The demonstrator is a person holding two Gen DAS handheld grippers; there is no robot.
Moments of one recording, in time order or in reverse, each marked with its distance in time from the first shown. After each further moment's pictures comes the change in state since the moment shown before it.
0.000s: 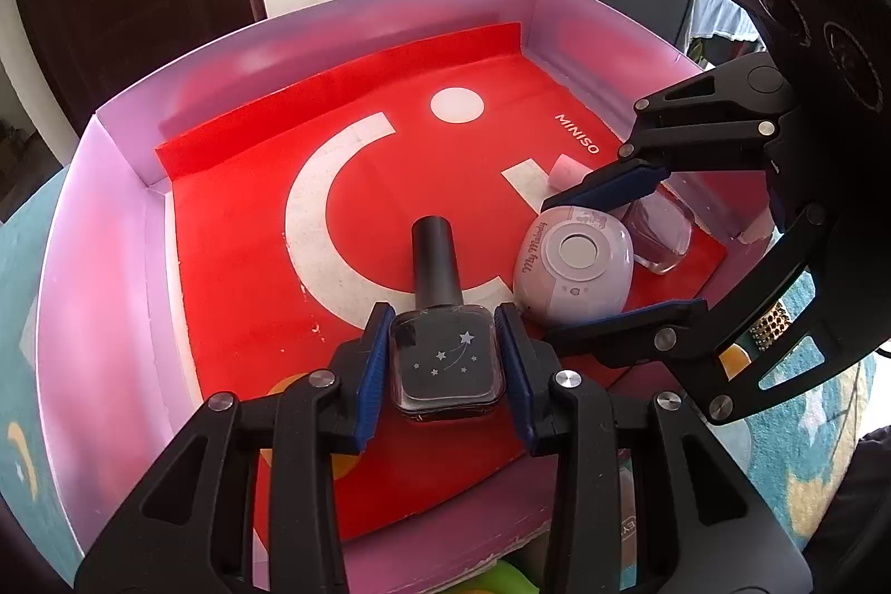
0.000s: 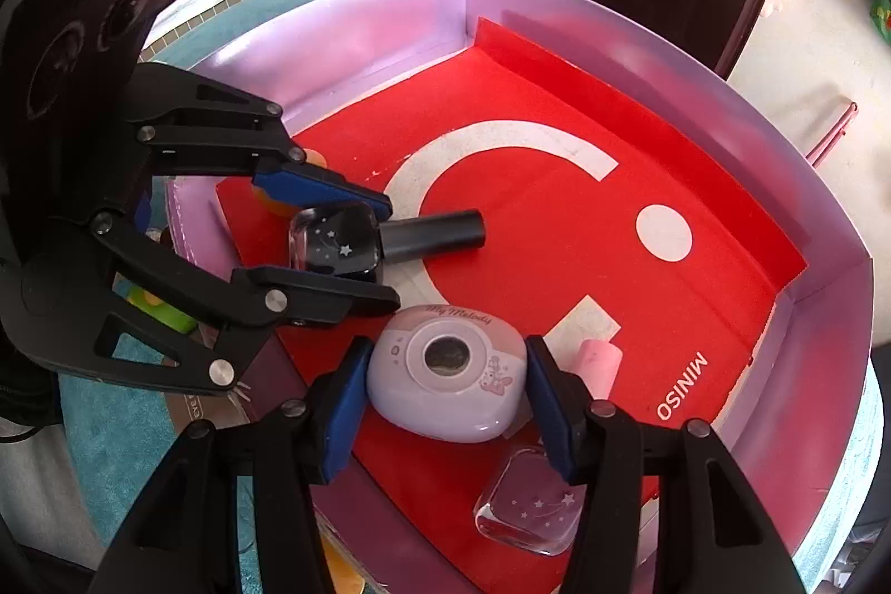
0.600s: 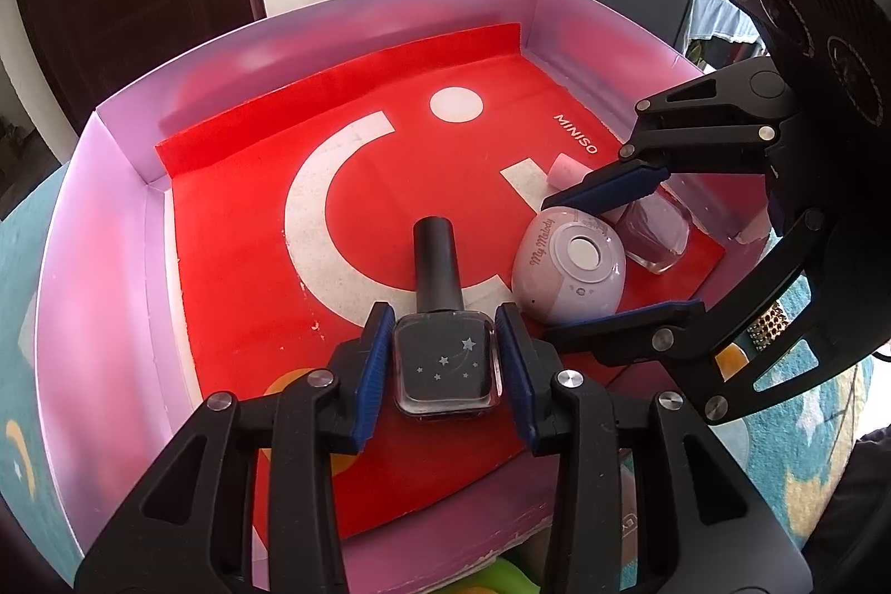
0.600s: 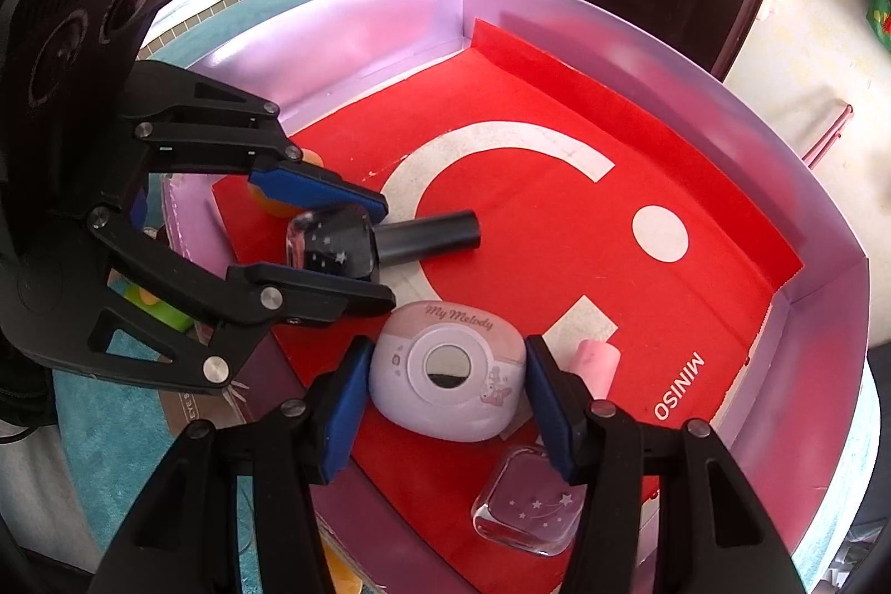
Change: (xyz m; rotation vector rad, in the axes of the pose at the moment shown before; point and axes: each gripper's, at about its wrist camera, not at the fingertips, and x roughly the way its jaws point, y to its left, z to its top) left arm -0.002 0.002 -0.001 -0.004 -0.005 -0.003; right arm 0.002 0.000 0.000 -0.008 -0.003 -0.012
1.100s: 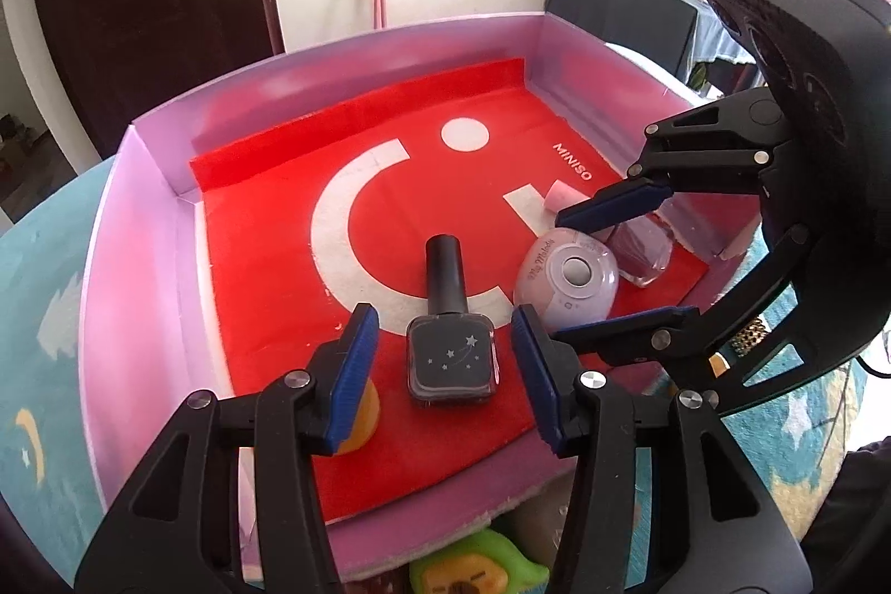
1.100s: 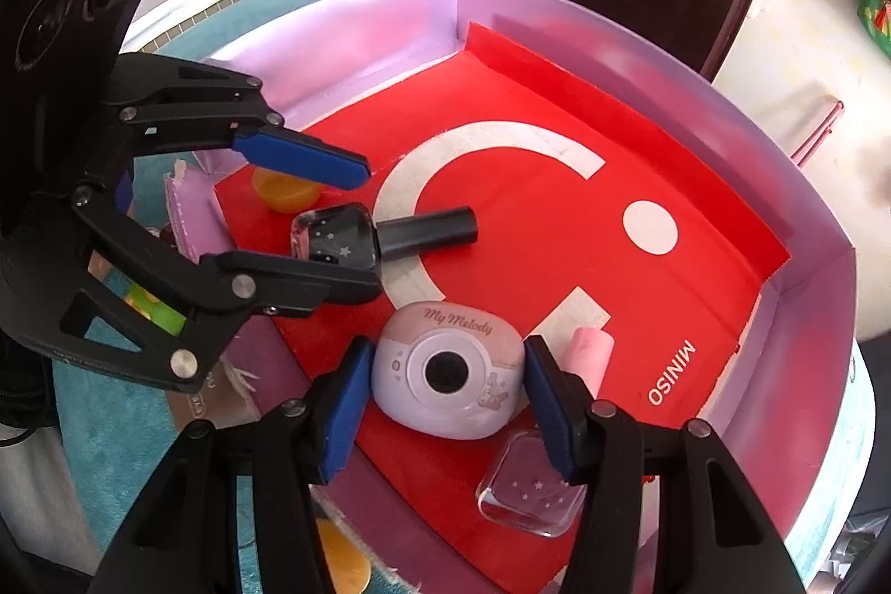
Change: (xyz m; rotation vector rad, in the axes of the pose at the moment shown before) left arm -0.029 -0.002 -0.006 -0.019 -0.069 0.023; right arm -0.007 0.002 -0.001 0.016 -0.010 -0.022
